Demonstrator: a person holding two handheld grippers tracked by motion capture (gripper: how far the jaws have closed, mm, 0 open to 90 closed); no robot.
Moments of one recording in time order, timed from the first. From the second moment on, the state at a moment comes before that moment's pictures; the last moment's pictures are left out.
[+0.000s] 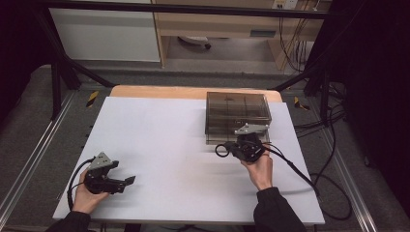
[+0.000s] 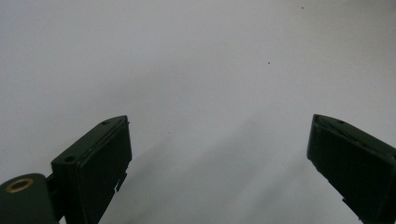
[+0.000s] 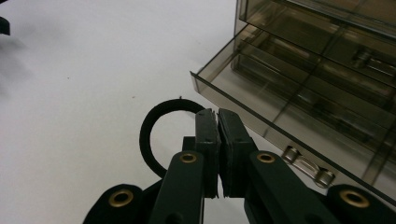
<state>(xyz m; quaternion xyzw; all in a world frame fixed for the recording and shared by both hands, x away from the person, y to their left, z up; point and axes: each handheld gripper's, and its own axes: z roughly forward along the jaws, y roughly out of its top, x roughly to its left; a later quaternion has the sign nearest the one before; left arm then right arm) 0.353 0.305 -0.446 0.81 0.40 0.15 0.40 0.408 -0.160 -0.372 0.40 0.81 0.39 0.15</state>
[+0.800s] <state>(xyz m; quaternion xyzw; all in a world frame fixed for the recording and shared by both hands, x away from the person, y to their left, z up) 0.353 0.305 -0.446 0.81 0.40 0.15 0.40 0.413 -0.205 -0.372 0.44 0.79 0.39 0.17</state>
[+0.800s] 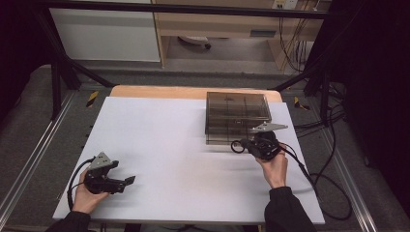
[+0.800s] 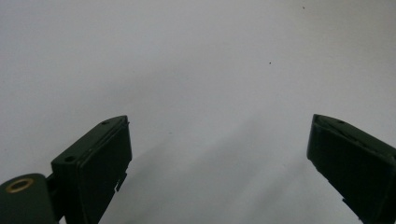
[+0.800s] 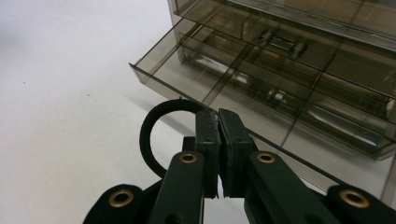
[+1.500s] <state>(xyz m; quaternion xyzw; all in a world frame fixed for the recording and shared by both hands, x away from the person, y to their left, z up) 0.353 0.305 -0.446 0.81 0.40 0.15 0.40 0.426 -0.236 -0.363 0.47 0.77 0.39 0.20</state>
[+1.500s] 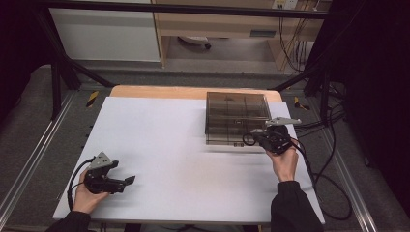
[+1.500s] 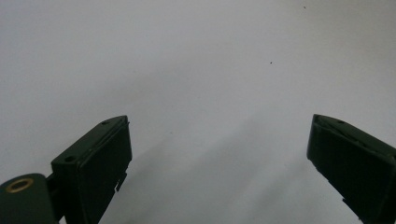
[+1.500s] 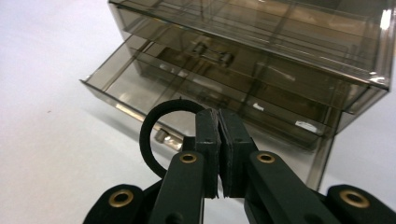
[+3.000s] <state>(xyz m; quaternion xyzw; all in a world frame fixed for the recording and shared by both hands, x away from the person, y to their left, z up) 0.354 0.306 -0.447 0.81 0.40 0.15 0.40 0.469 -0.261 -0.396 0.51 0.75 0.35 0.21</state>
